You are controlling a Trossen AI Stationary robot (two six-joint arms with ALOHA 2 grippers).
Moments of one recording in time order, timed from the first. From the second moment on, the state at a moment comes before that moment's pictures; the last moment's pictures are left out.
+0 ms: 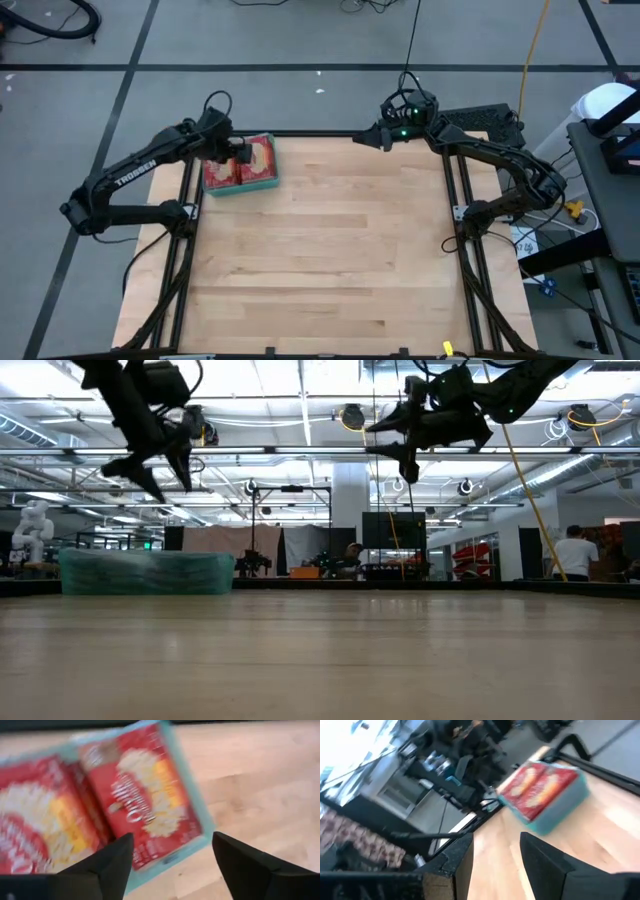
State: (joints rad) left arm 0.78 1.07 0.92 -0.85 0.05 -0.62; right arm -0.76 1.38 0.90 0.24 -0.82 0.63
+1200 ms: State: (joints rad) left arm 0.08 0.66 0.54 -0.29 -0.14 -0.32; right arm -0.22 1.03 0.65 0.19 -0.12 0.02
